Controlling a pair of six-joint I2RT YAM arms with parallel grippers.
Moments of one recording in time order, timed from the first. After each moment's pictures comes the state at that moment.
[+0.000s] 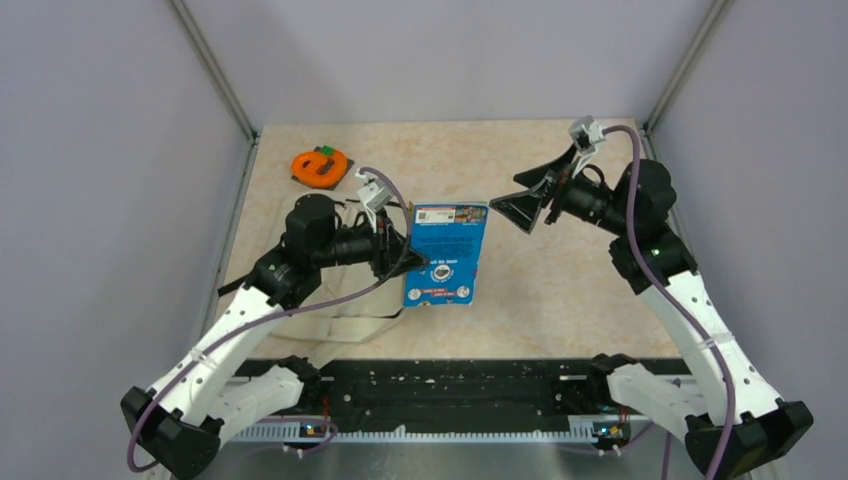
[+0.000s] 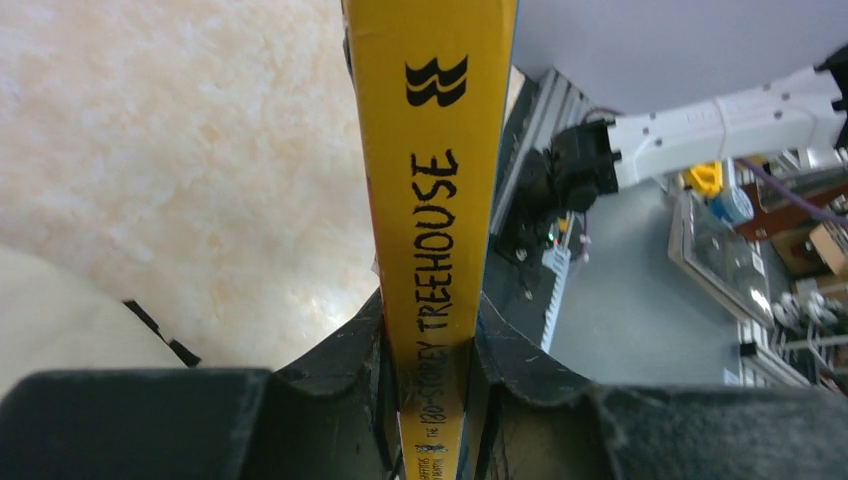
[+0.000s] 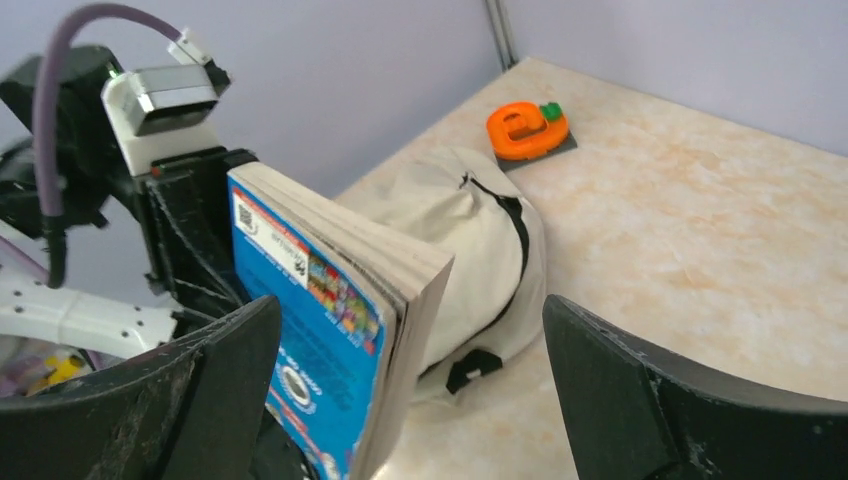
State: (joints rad) left arm -0.55 0.94 0.92 -0.19 0.70 -0.37; right arm 0.35 0.96 1.07 -0.05 -0.66 0.38
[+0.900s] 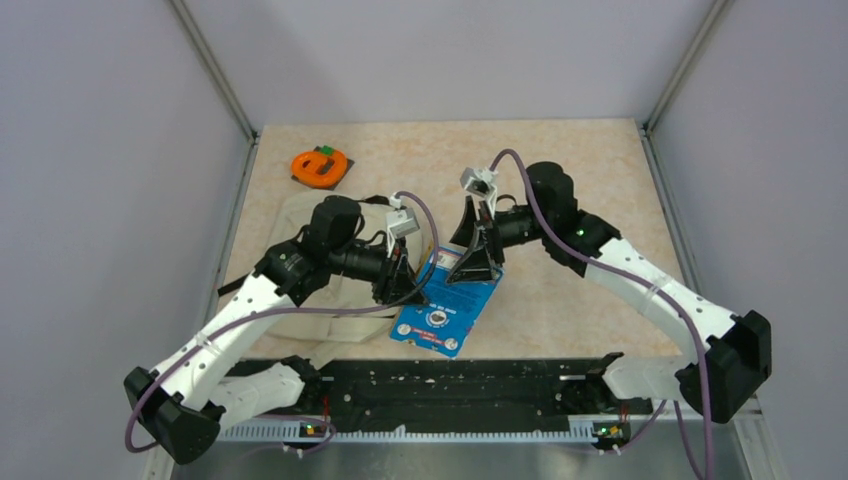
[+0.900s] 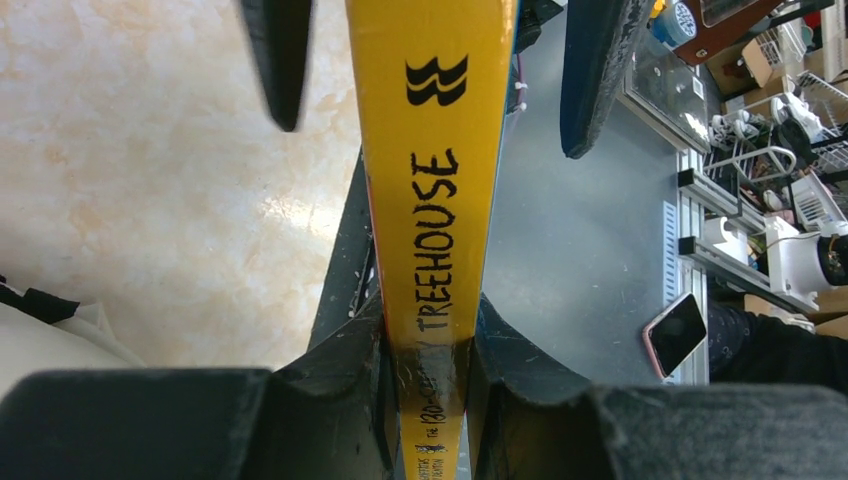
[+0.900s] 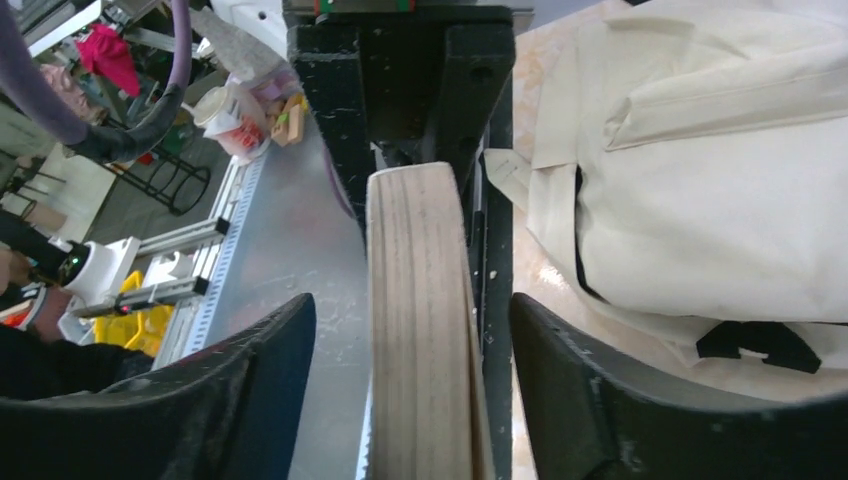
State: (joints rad) left arm -0.62 1.02 1.03 -0.62 0.91 -0.10; right arm 0.66 1.24 1.09 -0.16 -1.08 0.22
